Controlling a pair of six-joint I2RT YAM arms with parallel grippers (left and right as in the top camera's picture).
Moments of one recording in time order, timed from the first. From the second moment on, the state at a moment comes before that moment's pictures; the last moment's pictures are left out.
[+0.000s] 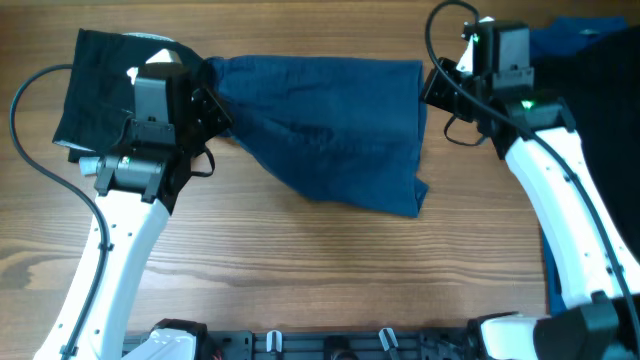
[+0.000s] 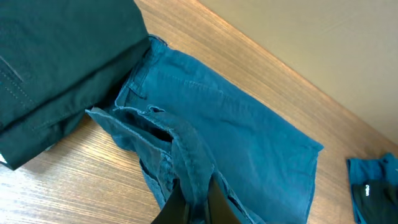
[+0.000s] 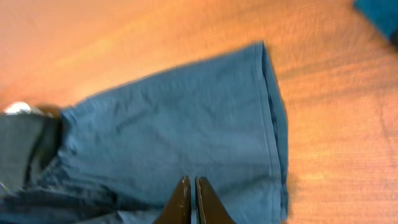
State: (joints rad) left arm -0.16 1.30 1.17 -0.61 -0.04 -0.67; right arm 0.17 1.55 1.40 -0.71 -0.12 0.50
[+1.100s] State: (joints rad) left arm -0.16 1.33 1.18 -0.65 -0.05 -0.67; right arm 0.16 1.83 1.40 -0.84 -0.35 -1.05
